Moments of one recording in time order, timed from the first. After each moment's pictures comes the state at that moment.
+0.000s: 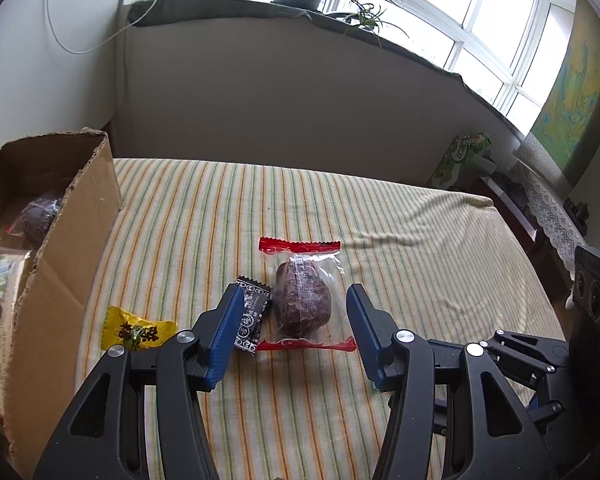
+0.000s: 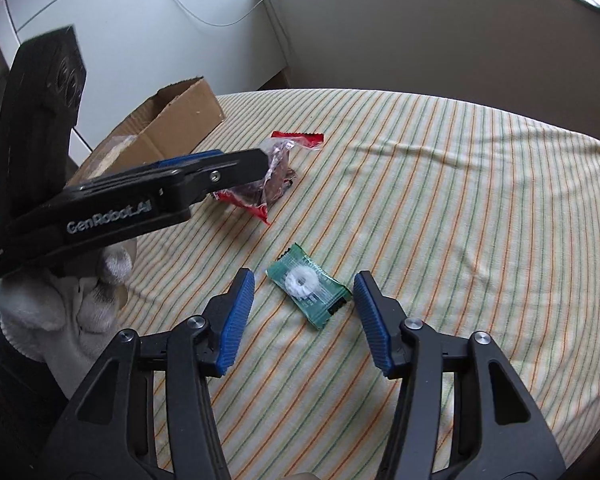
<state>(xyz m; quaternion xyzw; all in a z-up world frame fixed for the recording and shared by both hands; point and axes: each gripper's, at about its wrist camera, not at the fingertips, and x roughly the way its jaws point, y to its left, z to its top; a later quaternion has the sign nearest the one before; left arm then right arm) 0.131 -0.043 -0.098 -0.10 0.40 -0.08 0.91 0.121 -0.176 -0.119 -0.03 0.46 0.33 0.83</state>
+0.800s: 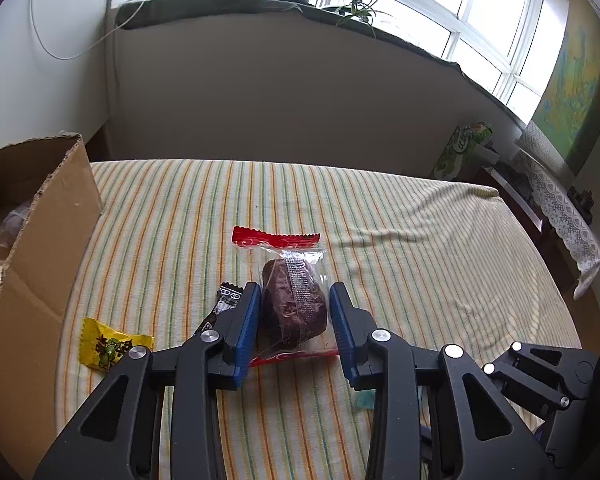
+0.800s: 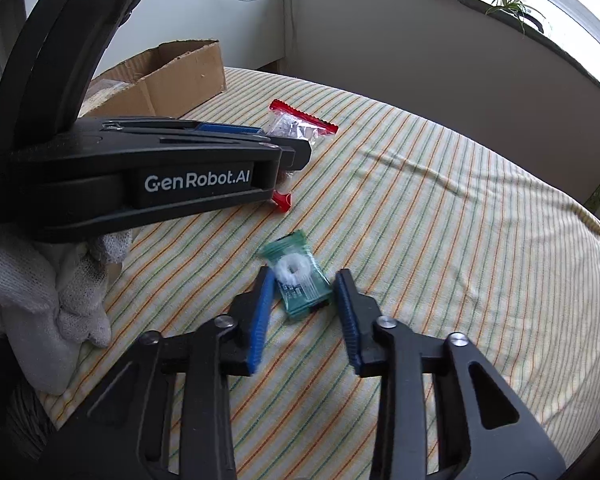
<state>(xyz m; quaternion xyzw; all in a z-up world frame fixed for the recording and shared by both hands) 0.142 -0.051 -0.107 -0.09 0.40 -0.08 0.91 0.105 -0.148 -0.119 -0.15 0.43 0.28 0.85</state>
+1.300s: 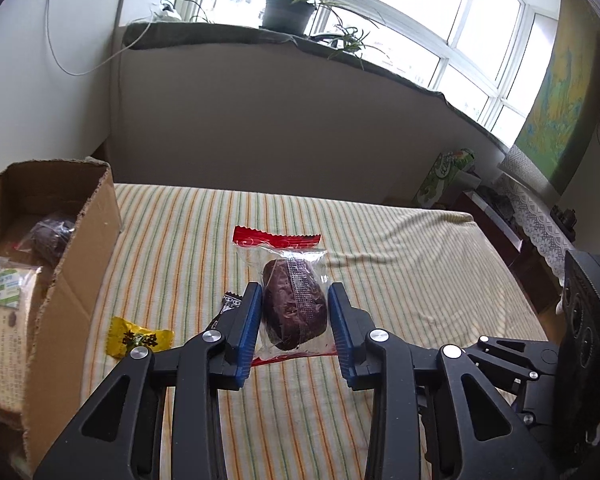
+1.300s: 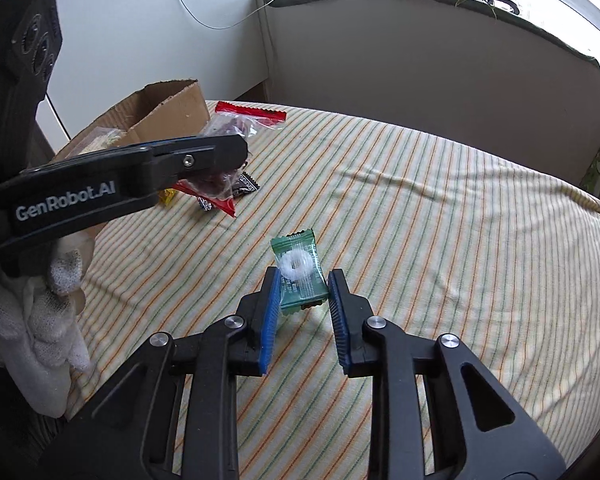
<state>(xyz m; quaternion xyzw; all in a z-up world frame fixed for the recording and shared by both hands) 0.112 -0.039 -0.072 -0.11 0.35 -0.10 0.92 0.108 -0.172 -0.098 -0.09 0.42 0.27 0.86</state>
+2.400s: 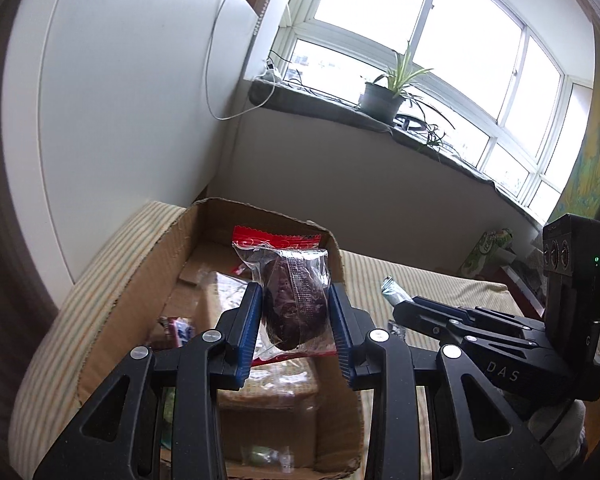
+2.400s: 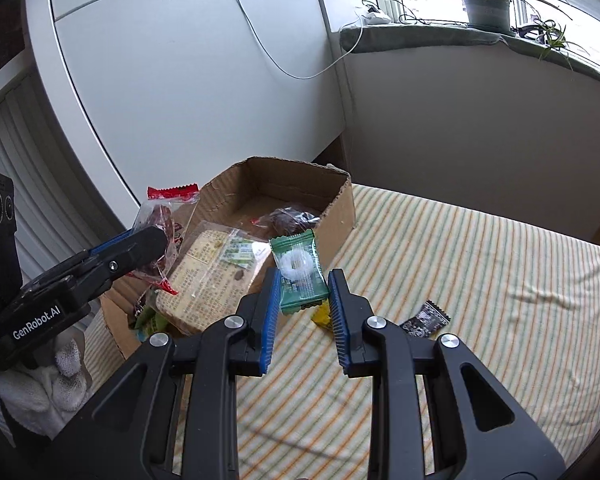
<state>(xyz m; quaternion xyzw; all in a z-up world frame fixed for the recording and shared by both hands) 0.023 0.118 -0.038 -0.17 0.27 0.02 0.95 0.104 -0.018 -0.044 -0.02 0.37 0.36 0.86</state>
